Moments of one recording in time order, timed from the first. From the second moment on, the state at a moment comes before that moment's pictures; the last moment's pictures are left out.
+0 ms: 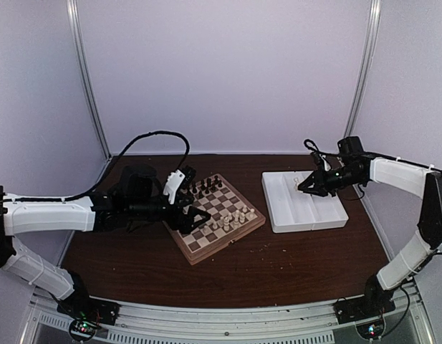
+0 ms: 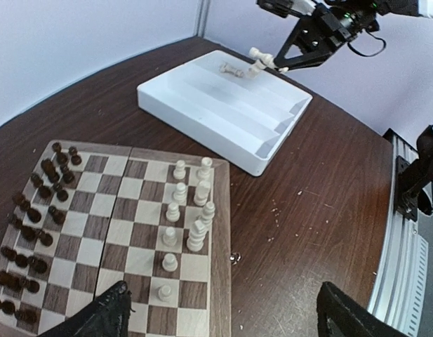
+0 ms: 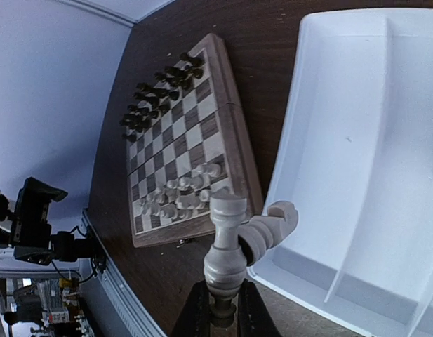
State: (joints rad) left arm -0.85 1.33 0.80 0.07 0.20 -0.14; right arm 0.13 1.52 1.06 -0.47 -0.73 0.30
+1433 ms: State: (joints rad) left arm -0.92 1.55 0.91 0.59 0.40 0.36; right arm 0.64 1.44 1.15 -0.13 -1.06 0.53
